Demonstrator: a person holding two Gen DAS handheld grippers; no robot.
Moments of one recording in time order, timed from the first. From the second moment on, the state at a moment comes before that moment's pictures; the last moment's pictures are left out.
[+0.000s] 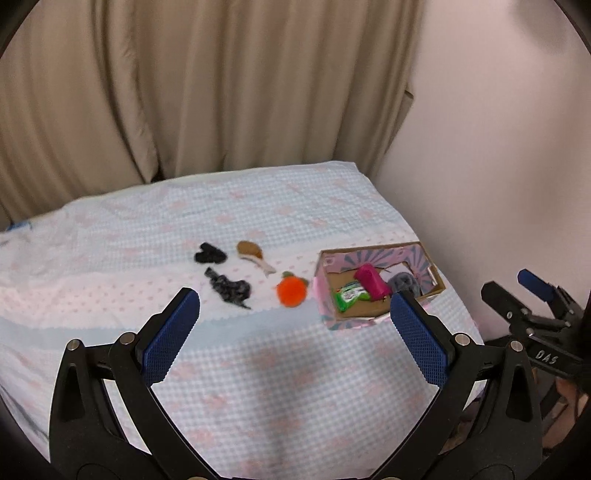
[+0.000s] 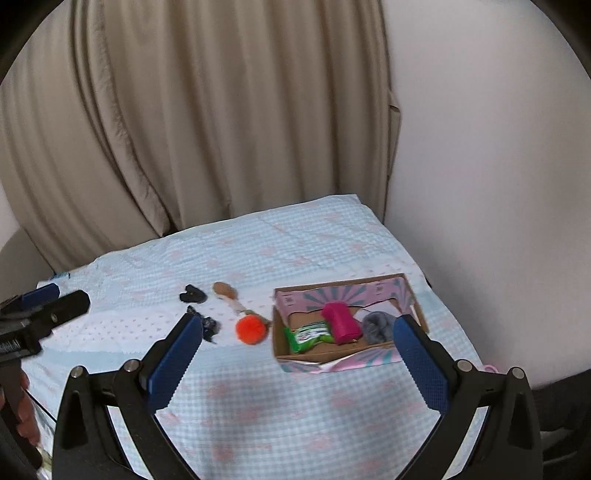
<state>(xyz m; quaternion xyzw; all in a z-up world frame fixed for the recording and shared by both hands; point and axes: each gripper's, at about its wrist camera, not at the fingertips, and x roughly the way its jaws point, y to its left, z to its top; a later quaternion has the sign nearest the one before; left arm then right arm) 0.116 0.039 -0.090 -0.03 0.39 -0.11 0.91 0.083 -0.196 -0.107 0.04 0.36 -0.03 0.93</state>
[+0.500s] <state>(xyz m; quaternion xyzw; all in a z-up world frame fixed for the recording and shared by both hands) 0.175 0.152 -0.155 0.01 0.39 -0.14 0.91 0.114 -0.095 -0.153 0.07 0.35 -0.08 0.93</state>
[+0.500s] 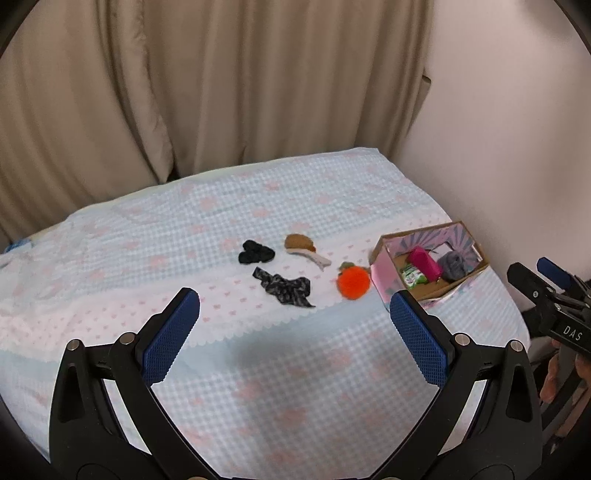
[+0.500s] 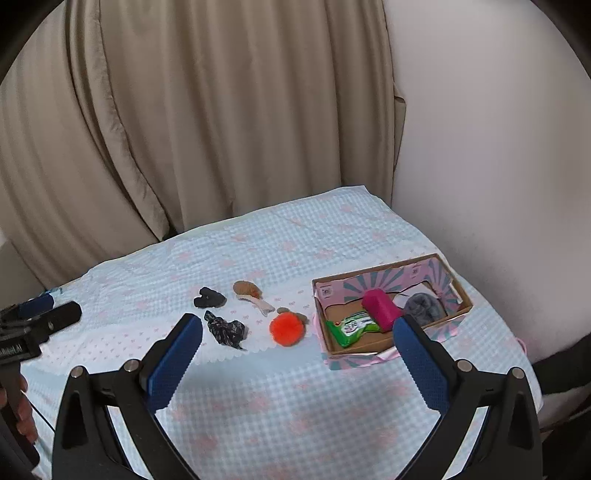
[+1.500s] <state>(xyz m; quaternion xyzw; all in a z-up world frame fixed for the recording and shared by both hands) 0.367 0.094 -0.470 0.06 0.43 -0.18 0.88 0.299 -0.084 -0.428 0.12 0.42 -0.12 0.89</state>
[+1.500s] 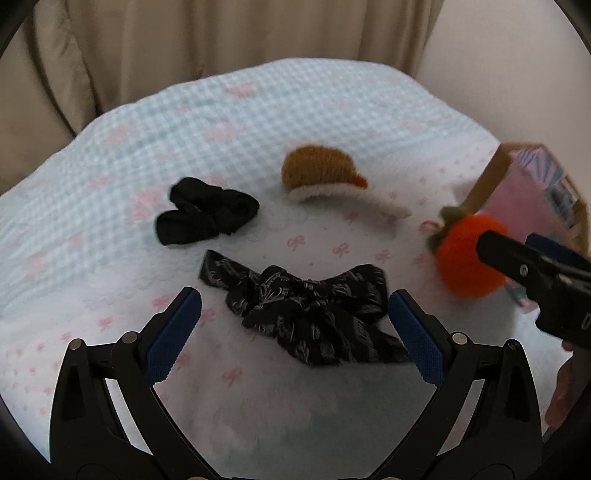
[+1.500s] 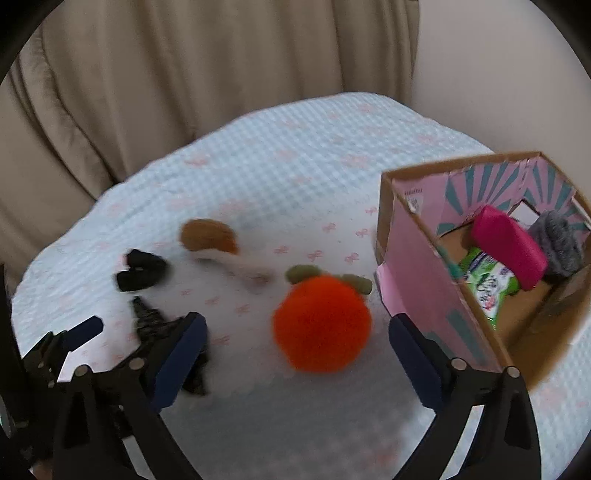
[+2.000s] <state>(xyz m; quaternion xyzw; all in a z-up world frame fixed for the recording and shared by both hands) 0.380 0.075 -0.505 0.11 0.44 -0.19 0.87 0.332 -0.101 -0.494 0.09 0.47 -0.14 0.87</state>
